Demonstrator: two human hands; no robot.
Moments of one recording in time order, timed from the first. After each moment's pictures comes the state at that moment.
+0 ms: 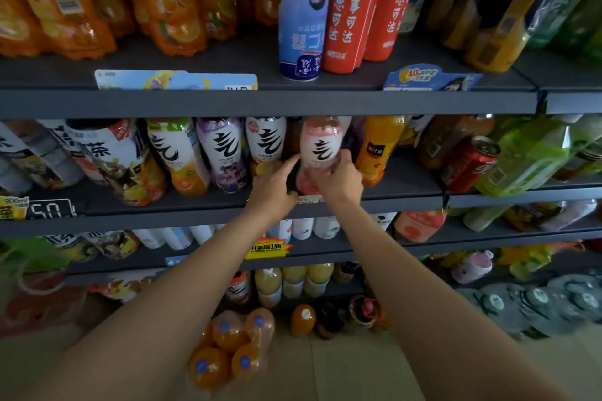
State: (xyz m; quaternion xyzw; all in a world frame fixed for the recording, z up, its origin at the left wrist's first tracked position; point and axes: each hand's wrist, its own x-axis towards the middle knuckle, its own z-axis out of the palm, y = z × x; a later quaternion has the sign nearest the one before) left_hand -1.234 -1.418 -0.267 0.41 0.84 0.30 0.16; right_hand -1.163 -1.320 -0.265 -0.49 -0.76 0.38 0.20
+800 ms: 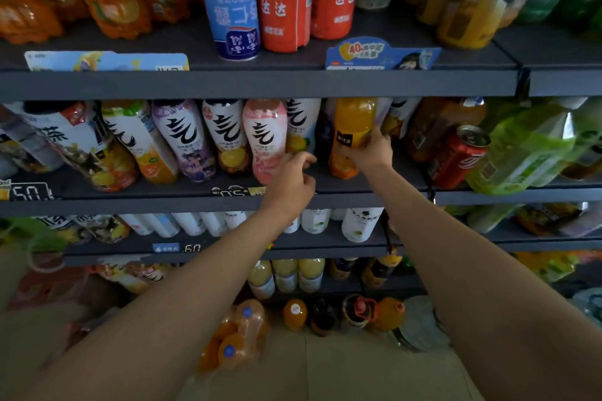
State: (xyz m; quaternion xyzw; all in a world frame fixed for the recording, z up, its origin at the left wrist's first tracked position) left_hand -1.166 -1.345 -0.280 0.37 0.84 0.38 0.11; right_hand -1.119 -1.184 -0.287 -0.45 -0.78 0.38 0.20
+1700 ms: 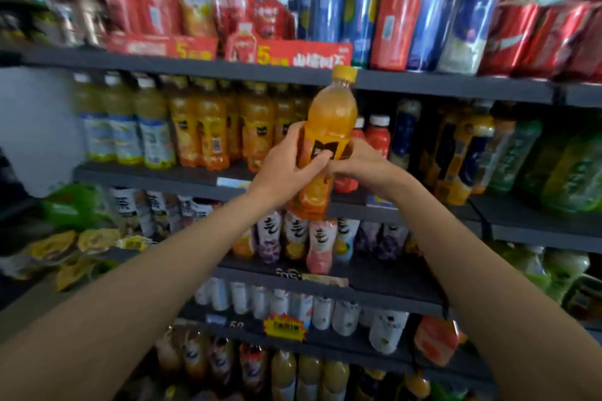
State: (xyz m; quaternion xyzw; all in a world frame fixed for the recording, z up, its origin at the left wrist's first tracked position) left_hand -1.159 -1.479 -0.019 0.44 0.75 0.47 -0.12; right_hand -1.093 -1.335 0.002 0.01 -0.85 0.51 0.12
